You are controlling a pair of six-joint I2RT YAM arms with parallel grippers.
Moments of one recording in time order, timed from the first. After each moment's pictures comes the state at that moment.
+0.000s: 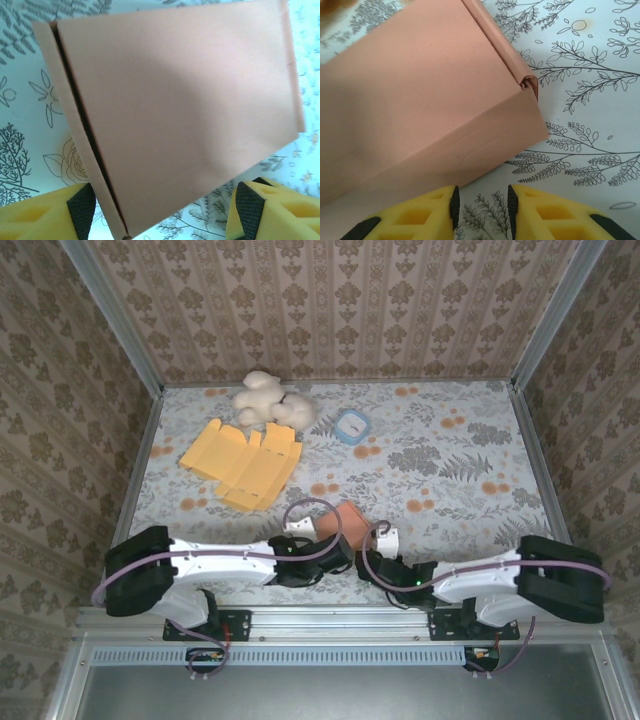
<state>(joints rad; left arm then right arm) -1.35 1.42 0.76 -0.41 -0.42 -1.61 1.21 1.27 0.32 0.10 0.59 0.99</state>
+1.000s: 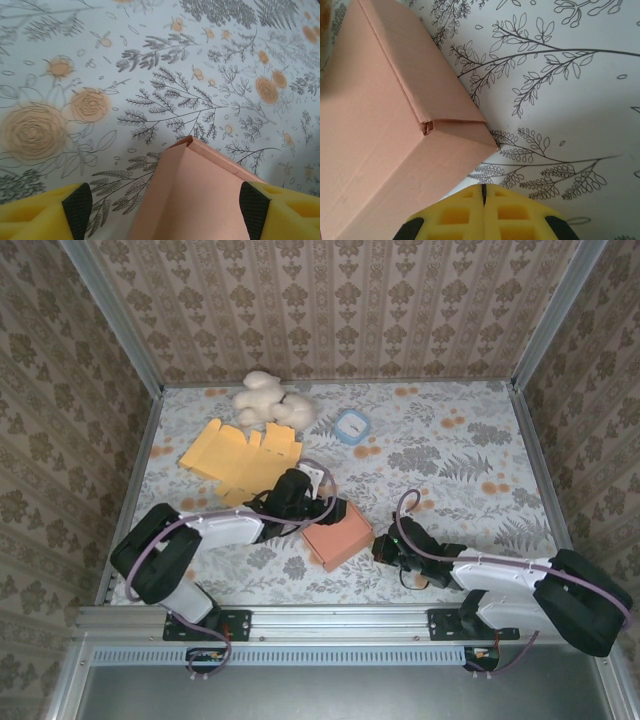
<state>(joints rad) -0.80 1.57 0.68 0.23 0.17 -0.44 0.79 1.17 0.27 0.10 0.04 1.02</state>
